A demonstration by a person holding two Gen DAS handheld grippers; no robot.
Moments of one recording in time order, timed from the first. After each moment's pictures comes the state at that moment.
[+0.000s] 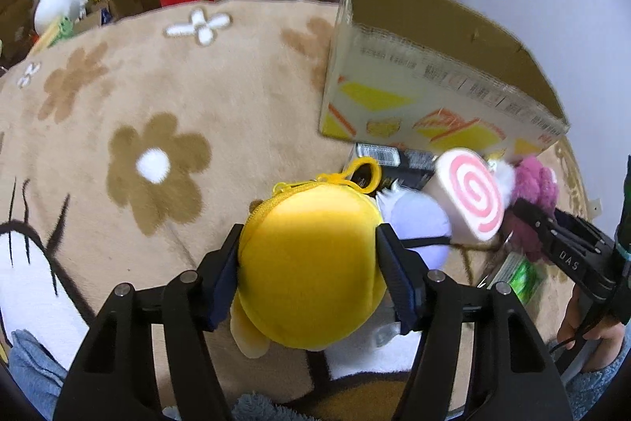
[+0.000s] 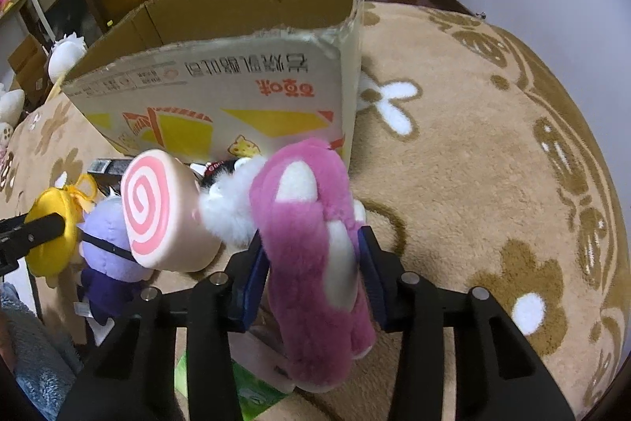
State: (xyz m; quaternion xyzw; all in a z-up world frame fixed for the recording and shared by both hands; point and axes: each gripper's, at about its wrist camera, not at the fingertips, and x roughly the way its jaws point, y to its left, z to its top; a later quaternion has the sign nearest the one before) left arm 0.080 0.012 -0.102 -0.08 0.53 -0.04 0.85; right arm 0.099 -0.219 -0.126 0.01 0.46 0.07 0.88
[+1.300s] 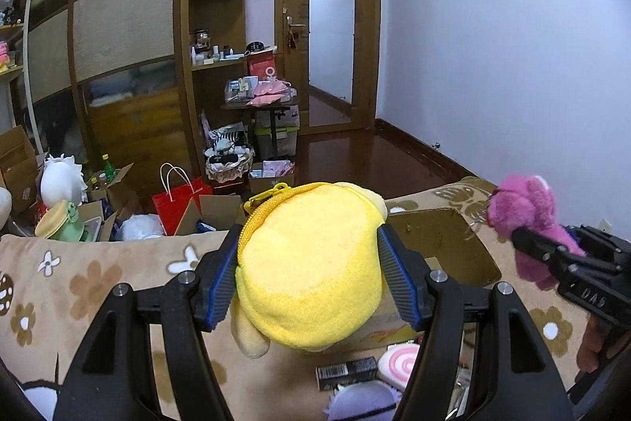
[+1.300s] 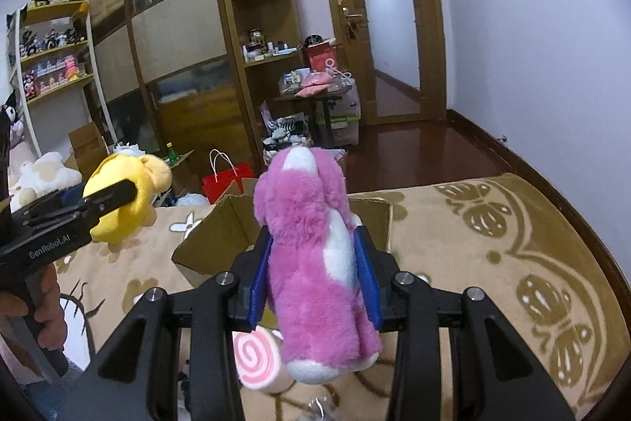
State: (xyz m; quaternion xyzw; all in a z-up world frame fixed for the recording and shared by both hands) left arm 0.106 -0.028 0.030 0.02 0.25 -0.07 0.97; right arm 0.074 -0.217 0.006 0.04 0.22 0.14 0.97
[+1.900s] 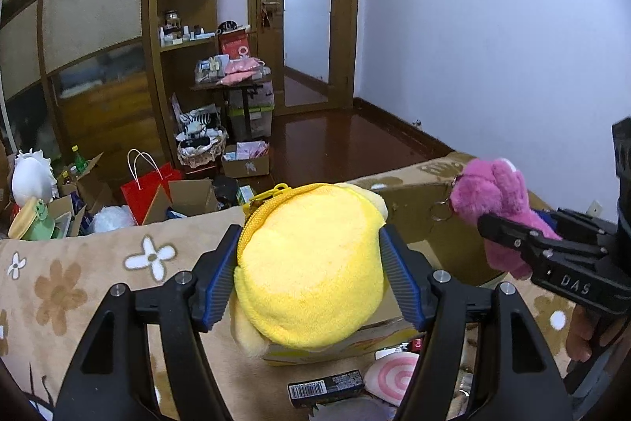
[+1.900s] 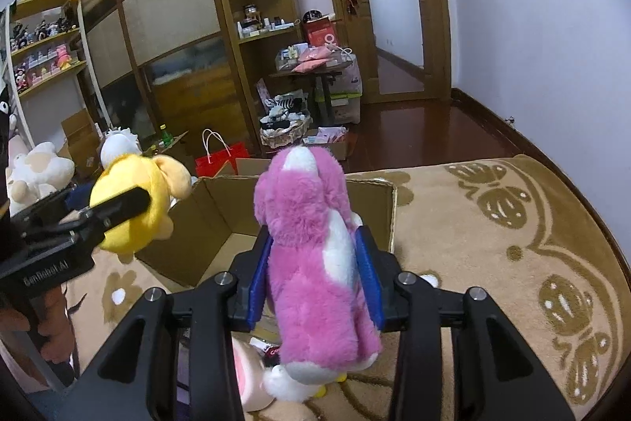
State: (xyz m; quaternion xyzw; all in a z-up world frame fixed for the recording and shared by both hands) left arm 0.148 -0.054 -0.025 0.03 0.28 -0.11 0.95; right arm 0.123 -0.220 -0.024 0.04 0.26 0.14 0.96
